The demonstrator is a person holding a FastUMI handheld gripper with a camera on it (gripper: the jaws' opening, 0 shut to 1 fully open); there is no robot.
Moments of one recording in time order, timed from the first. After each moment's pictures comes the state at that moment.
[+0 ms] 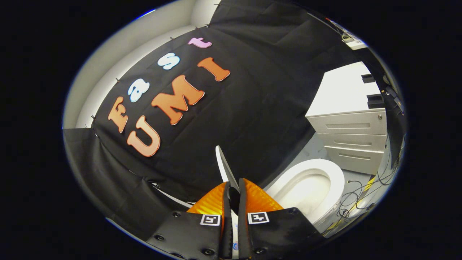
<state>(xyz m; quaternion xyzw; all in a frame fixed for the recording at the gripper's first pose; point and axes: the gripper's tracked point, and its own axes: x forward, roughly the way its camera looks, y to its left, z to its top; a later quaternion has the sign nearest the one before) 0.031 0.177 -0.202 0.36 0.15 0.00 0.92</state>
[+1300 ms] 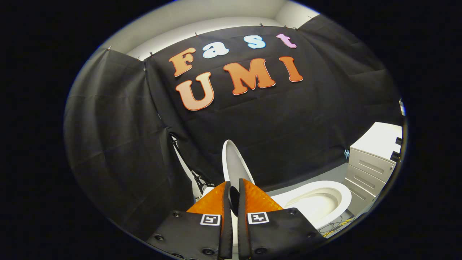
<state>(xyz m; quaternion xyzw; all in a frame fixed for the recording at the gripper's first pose) -0.022 0.408 -0.170 0.12 0.14 0.15 0.97</state>
